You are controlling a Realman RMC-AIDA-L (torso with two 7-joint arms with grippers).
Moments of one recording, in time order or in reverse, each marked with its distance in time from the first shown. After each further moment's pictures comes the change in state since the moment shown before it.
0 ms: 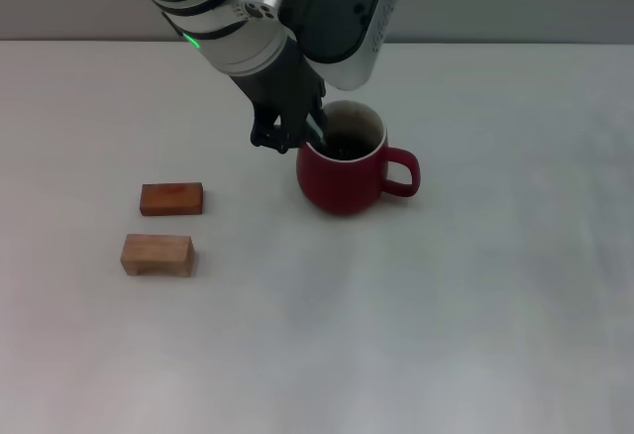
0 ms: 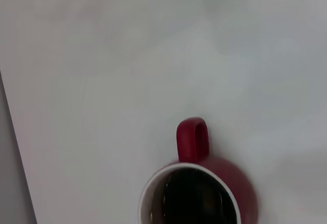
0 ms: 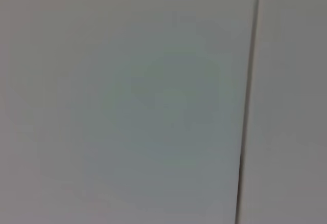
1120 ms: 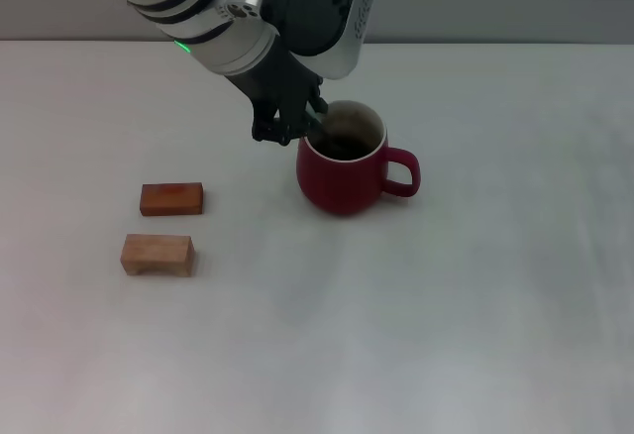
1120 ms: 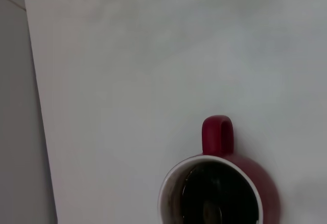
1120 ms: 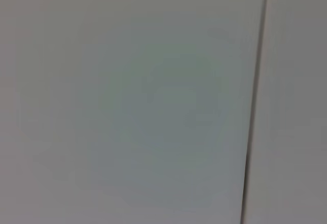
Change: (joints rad) left arm 0.072 0.008 -0.009 0.020 -0.024 -0.085 -0.016; right arm 0.004 0.000 0.000 -0.003 -0.006 0.005 0.000
